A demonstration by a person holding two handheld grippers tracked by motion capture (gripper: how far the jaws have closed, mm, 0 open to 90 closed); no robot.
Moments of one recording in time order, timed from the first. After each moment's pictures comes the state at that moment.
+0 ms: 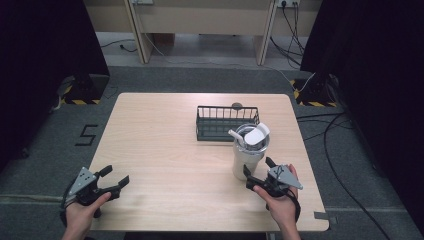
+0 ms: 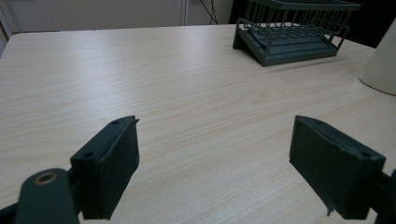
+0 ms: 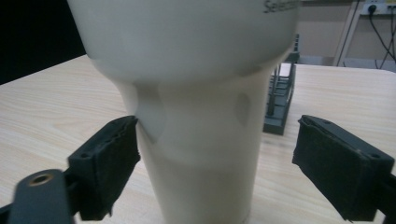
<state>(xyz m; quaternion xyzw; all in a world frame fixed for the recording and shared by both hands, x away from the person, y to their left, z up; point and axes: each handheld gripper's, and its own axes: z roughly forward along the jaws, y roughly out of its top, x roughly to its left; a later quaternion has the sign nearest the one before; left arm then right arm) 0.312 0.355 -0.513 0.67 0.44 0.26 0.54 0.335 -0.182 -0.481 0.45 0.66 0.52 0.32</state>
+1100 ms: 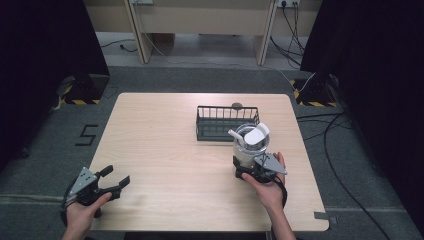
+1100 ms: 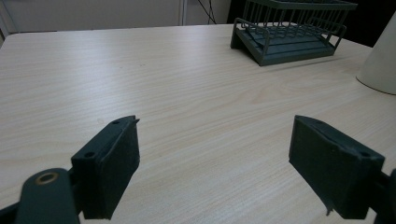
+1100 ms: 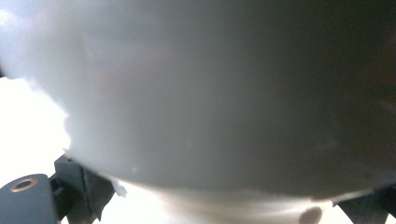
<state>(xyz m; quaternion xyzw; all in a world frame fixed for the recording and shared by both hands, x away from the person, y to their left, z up) 0.312 0.353 -0.513 0.67 0.44 0.26 0.54 0.374 -0.158 -0.487 0.42 0.67 0.52 0.33</state>
